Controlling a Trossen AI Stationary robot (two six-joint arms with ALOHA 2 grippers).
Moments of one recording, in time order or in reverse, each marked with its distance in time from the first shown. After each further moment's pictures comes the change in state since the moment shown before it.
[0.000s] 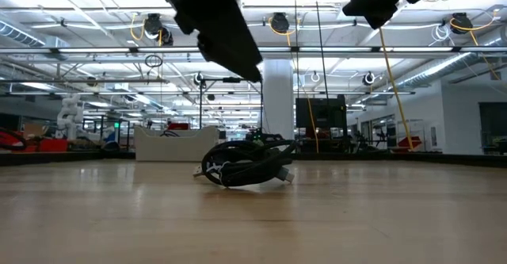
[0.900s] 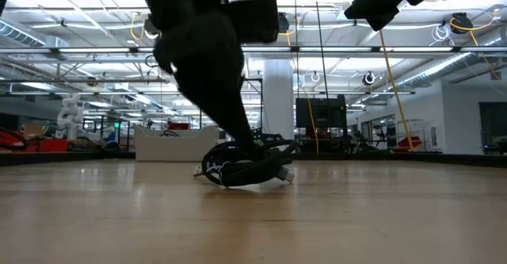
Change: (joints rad) left arm -0.028 0.181 0.055 -0.079 -0.123 -0.015; right arm 0.000 0.000 0.000 -0.020 0.000 0.000
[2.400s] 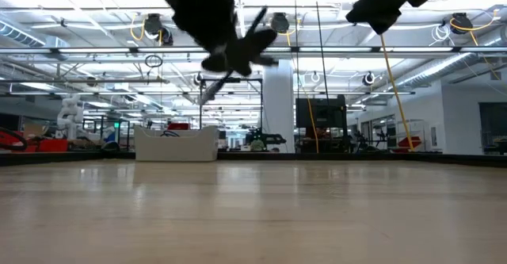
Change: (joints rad) left arm 0.015 -0.178 -0.001 -0.068 -0.039 0.090; right arm 0.000 0.000 -0.001 -0.018 0.005 0.050
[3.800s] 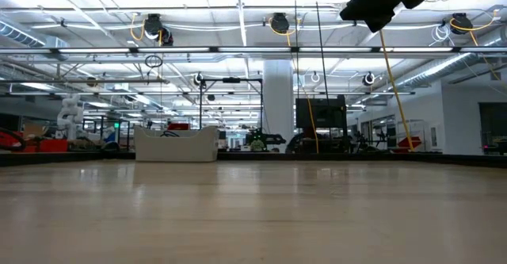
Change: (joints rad) left arm 0.103 -0.687 -0.048 -0.272 -0.258 0.014; right arm 0.000 0.000 -0.031 0.089 0.025 -0.065
